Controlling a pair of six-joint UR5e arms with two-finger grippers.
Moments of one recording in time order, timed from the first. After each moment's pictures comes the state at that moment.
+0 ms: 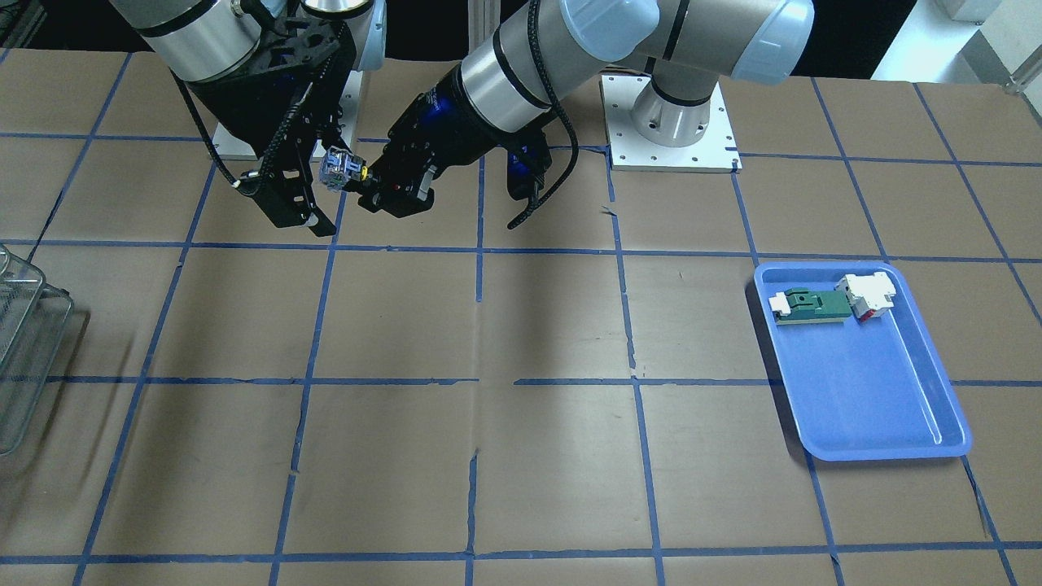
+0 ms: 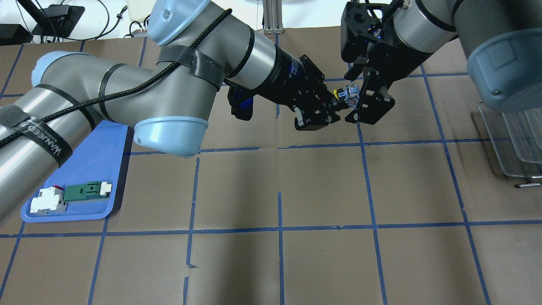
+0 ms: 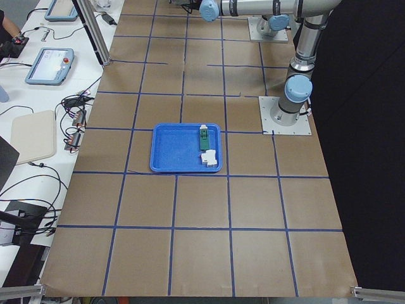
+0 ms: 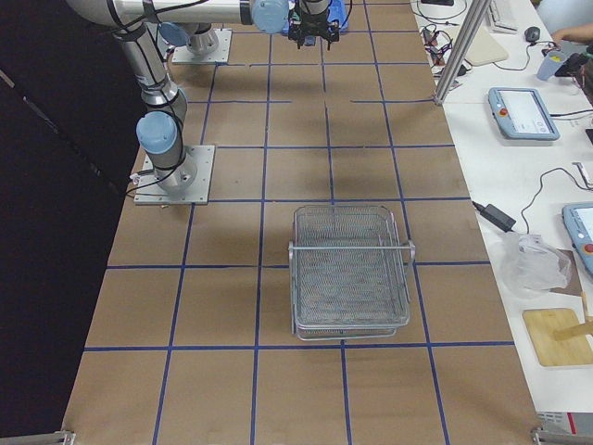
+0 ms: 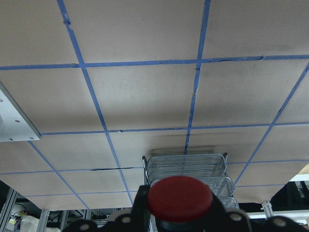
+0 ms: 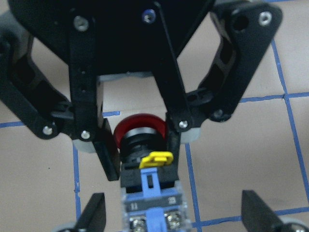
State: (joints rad) left arm -1.90 -1.71 -1.68 -1.01 0.86 -1.98; right arm 1.60 -1.62 1.65 -1.67 -1.23 -1.43
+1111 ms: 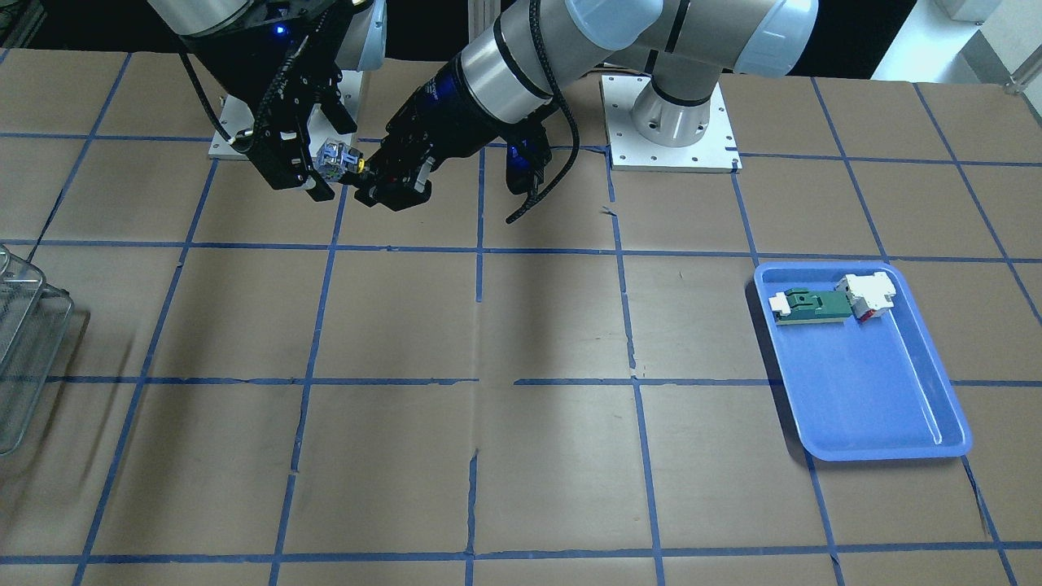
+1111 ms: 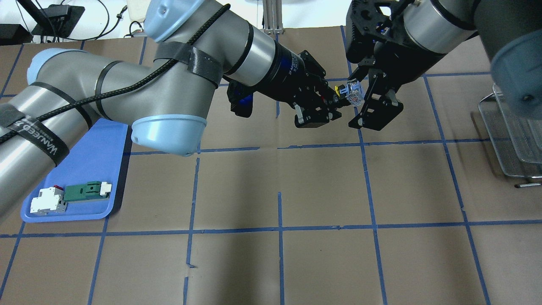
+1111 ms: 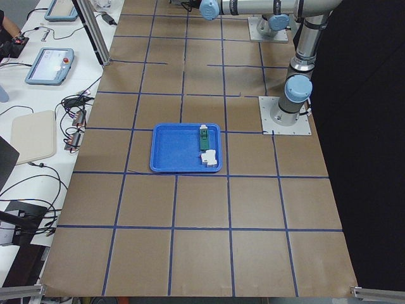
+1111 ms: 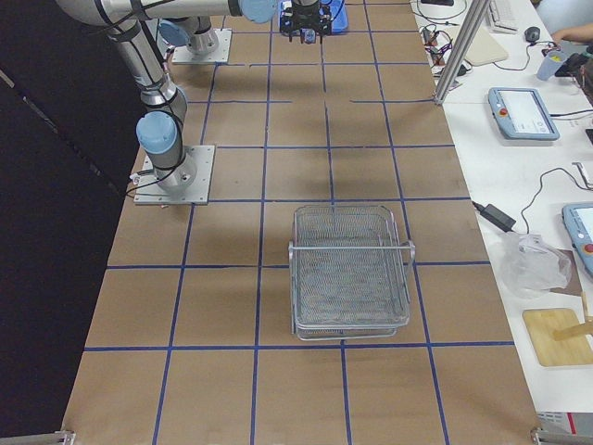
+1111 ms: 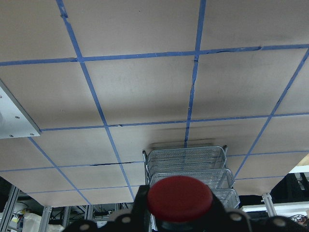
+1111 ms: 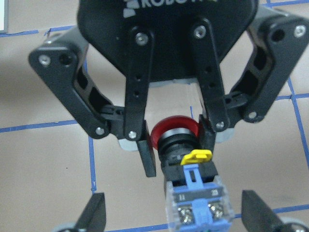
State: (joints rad) left arm -1.90 -1.71 -1.67 -1.01 0.86 -1.97; right arm 1.60 -1.68 1.64 -1.60 -1.23 -1.41
